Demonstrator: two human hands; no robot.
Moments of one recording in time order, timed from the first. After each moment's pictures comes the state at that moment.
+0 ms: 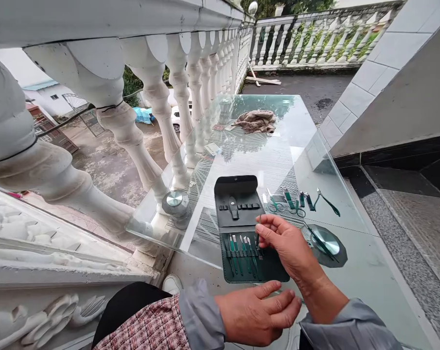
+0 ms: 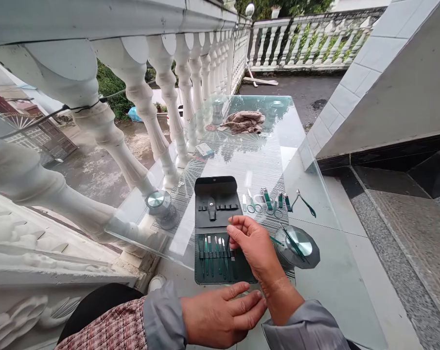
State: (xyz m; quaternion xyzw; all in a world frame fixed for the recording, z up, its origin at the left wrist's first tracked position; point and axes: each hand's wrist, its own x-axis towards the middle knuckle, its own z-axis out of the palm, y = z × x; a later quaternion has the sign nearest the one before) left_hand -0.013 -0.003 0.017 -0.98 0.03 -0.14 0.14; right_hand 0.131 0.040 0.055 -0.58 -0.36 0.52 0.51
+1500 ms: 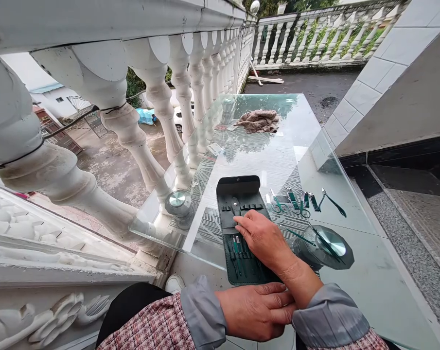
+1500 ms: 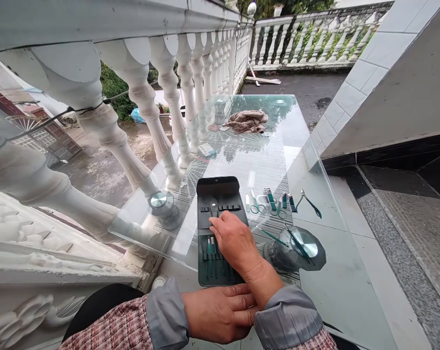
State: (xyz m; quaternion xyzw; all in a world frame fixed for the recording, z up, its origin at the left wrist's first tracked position) left_hand -0.013 0.009 0.015 -0.99 0.09 -0.12 0.05; right_hand 0.109 0.060 0.041 -0.59 -0.78 0.05 0.22
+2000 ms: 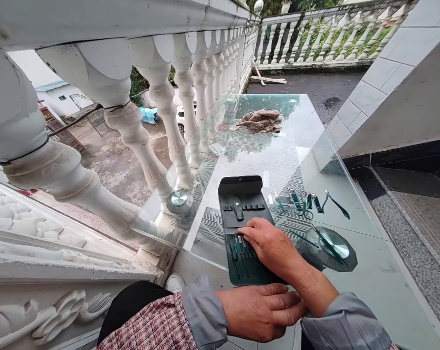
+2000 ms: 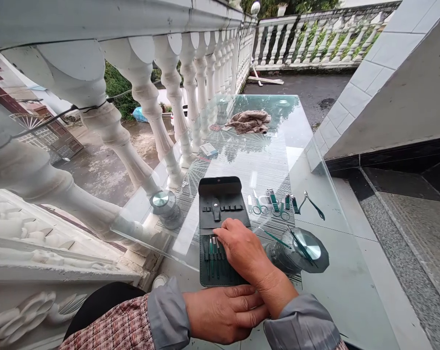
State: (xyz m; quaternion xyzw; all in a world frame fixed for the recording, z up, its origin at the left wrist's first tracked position) left_hand -0.013 0.008 0.013 -0.99 0.08 -0.12 0.07; right_hand 0.122 0.049 0.035 -0.53 -0.82 0.07 0.21
